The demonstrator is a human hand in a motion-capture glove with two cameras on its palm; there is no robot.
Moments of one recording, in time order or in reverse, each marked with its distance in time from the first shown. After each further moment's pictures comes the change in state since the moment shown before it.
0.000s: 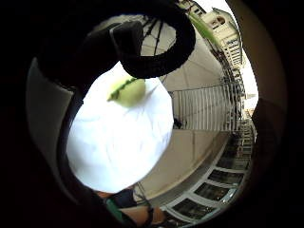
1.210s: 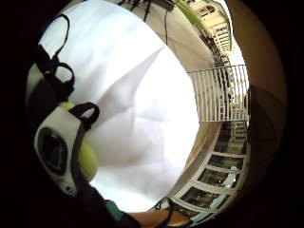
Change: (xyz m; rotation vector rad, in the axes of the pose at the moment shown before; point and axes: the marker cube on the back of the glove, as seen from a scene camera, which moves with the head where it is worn) arm 0.054 0.002 0.204 -0.080 0.120 0.153
